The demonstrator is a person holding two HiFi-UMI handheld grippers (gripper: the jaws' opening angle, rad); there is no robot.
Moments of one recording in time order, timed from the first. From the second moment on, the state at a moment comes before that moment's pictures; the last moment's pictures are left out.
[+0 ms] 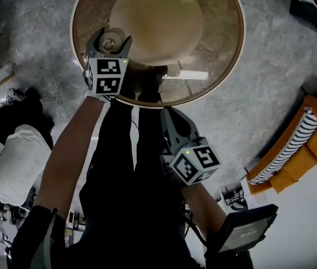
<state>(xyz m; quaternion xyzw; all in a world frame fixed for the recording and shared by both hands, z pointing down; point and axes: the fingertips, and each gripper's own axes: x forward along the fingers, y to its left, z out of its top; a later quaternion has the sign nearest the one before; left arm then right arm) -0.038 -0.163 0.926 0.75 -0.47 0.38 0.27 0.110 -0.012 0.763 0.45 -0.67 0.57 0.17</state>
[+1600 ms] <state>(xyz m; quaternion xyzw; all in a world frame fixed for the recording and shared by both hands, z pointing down) -0.032 -0.129 0.742 0.79 -0.43 0.35 0.26 0.101 -0.035 0.653 0.46 -0.71 0.52 0.13</state>
